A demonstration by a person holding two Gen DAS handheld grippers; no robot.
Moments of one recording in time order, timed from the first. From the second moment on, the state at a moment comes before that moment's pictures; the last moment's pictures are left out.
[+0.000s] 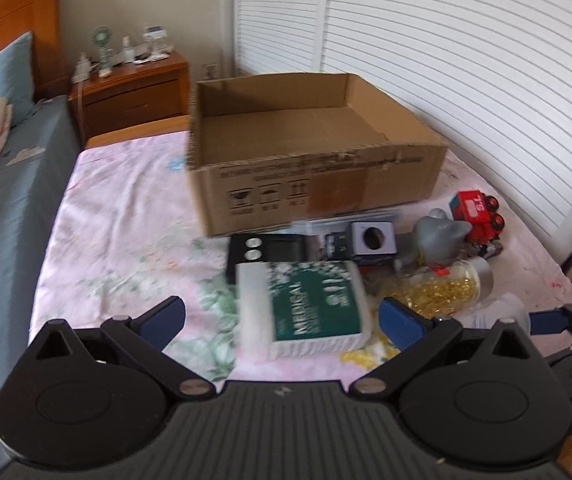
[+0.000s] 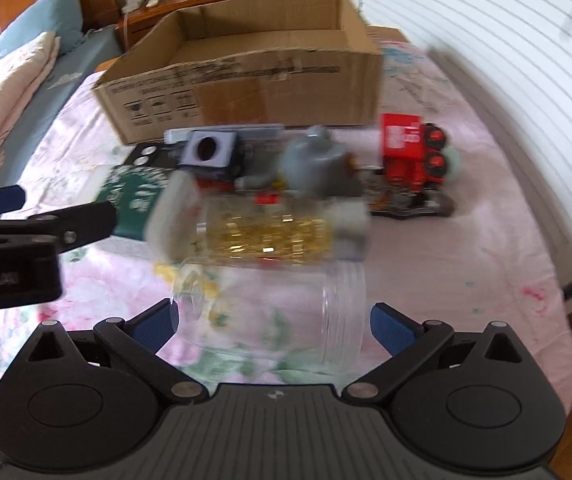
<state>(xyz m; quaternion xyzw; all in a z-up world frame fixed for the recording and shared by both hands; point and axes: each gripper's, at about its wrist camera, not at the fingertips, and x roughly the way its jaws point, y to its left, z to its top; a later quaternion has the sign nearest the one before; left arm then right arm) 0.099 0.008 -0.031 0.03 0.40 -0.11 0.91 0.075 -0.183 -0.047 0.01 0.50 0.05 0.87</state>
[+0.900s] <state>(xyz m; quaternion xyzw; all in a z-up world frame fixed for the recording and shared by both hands) 0.125 -0.001 -0.069 0.03 0.43 -0.11 0.90 0.082 -0.199 -0.053 -0.02 0.48 0.04 0.88</state>
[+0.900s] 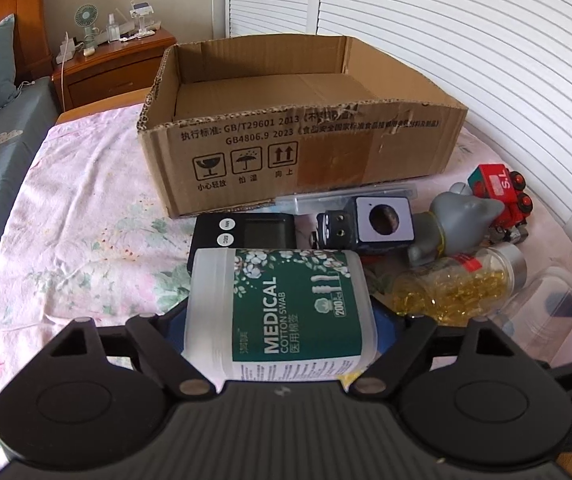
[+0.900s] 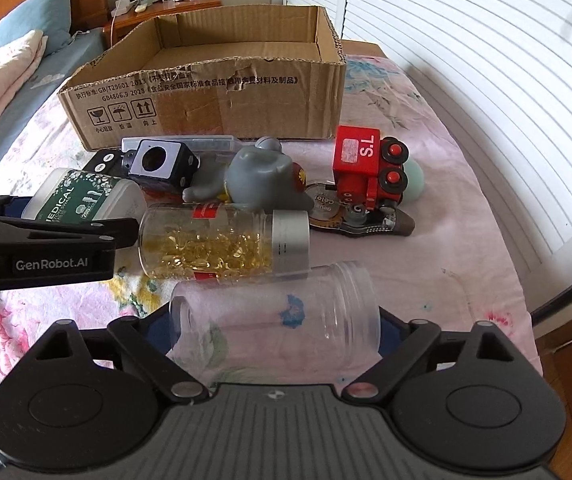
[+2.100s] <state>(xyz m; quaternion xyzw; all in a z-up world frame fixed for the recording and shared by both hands) 0.258 -0.015 0.029 0.08 0.37 -0.11 0.92 0.170 -0.205 0.053 -0.04 0.36 0.14 0.92</state>
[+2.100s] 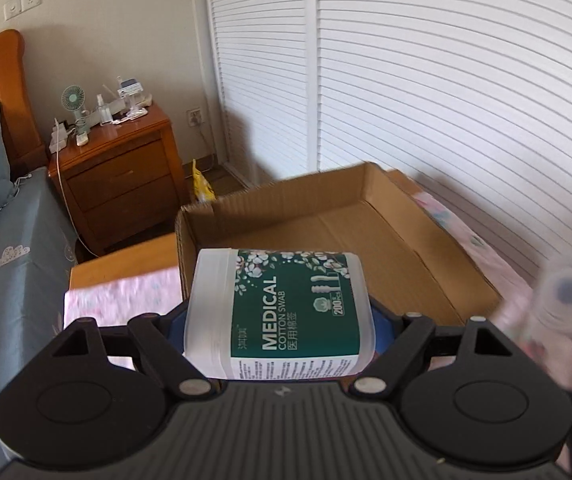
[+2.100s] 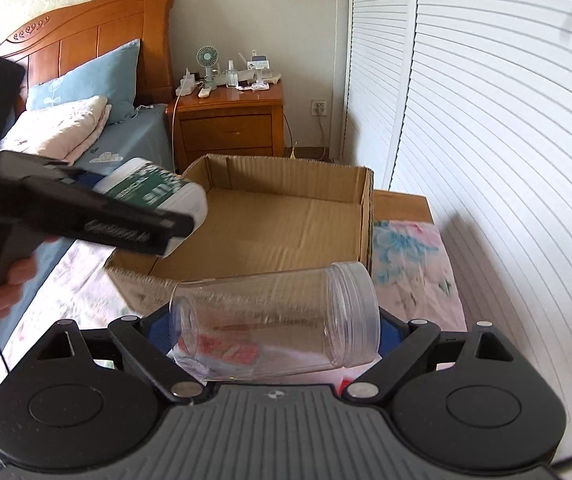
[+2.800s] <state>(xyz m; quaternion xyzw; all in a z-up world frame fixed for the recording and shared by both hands) 0.260 -0.004 0.024 0.07 0.35 -0.11 0.93 0.203 -0.197 0.051 -0.05 0.37 0.14 0.92</state>
